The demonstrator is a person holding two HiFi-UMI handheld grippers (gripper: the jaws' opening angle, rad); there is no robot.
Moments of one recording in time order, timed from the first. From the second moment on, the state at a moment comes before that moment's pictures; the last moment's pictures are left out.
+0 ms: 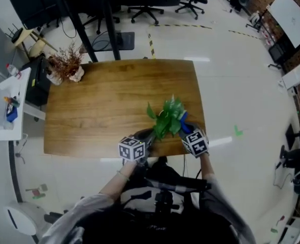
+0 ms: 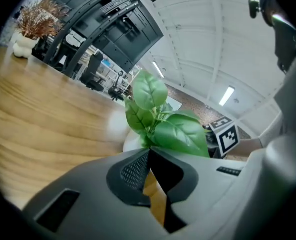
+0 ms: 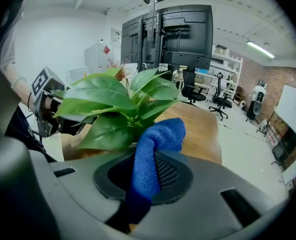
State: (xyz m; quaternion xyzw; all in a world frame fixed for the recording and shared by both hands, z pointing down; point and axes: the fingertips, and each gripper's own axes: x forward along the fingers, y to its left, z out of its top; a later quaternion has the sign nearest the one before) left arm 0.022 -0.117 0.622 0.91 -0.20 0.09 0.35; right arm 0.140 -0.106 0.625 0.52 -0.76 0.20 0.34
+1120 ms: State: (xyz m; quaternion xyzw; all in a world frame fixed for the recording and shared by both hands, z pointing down) left arm 0.016 -0.166 0.651 0.86 -0.32 0.06 0.39; right arm 0.151 -0.120 0.654 0.48 -0.79 0.27 0.28
